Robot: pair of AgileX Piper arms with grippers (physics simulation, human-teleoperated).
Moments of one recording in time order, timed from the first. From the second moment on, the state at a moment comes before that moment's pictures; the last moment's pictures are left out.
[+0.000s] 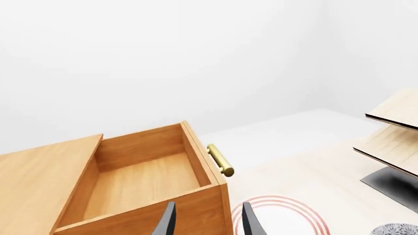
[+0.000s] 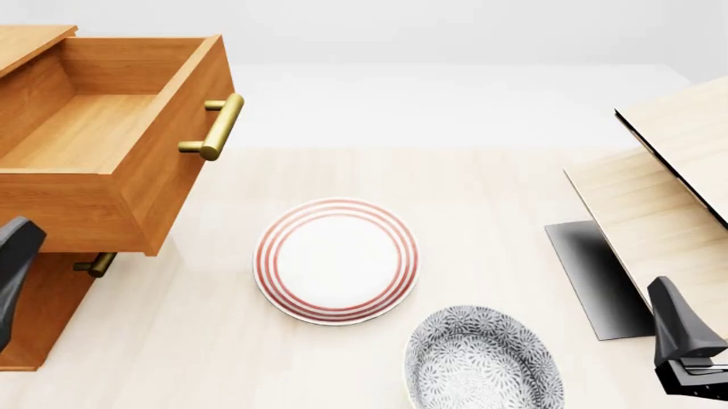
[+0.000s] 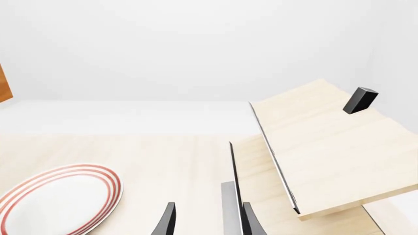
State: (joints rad) left arm -0.31 0.10 -0.34 0.11 0.14; right arm 0.01 0.02 -0.01 -0.01 0.00
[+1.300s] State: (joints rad) left arm -1.16 1.38 -1.35 -0.01 0.39; right arm 0.01 0.02 -0.01 -0.01 0.00
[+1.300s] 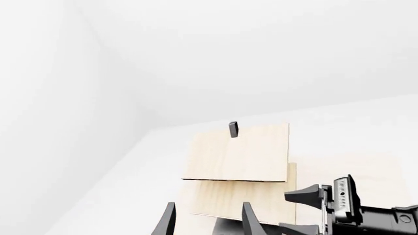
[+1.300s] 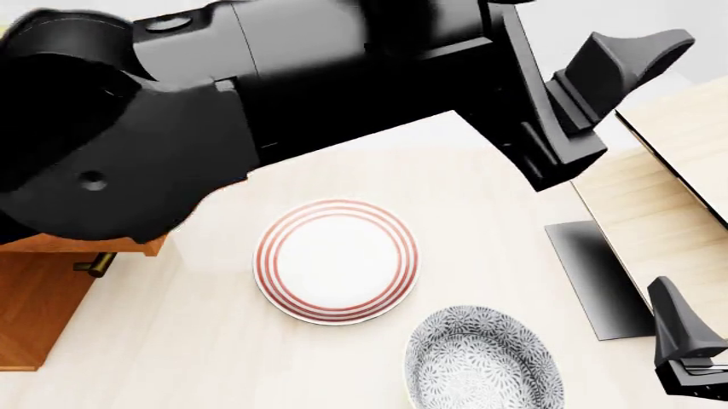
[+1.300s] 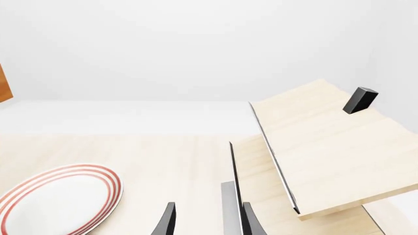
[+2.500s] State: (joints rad) left arm -0.58 1.61 -1.12 -0.07 0.79; right arm 0.01 0.01 -0.01 -0.01 0.00
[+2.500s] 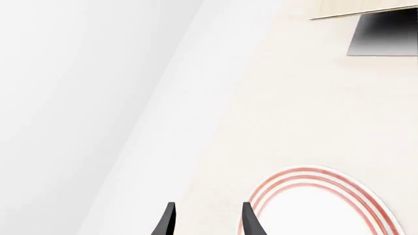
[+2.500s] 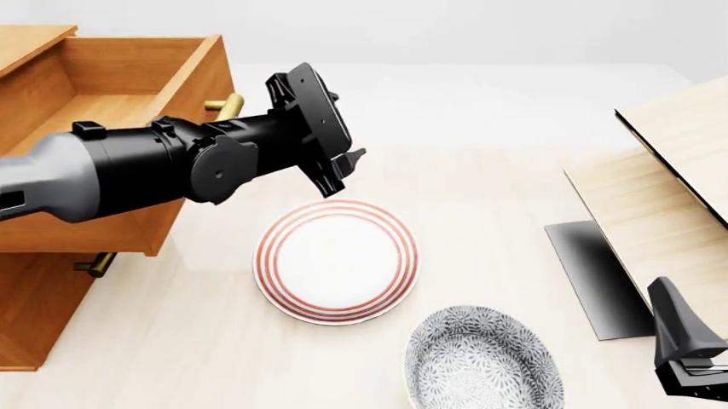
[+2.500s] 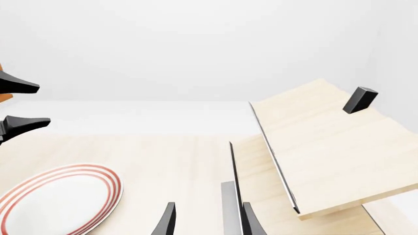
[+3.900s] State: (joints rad) left arm -0.04 1.46 -0.89 -0.10 0.93; right arm 0.00 0.01 -0.01 -0.01 0.00
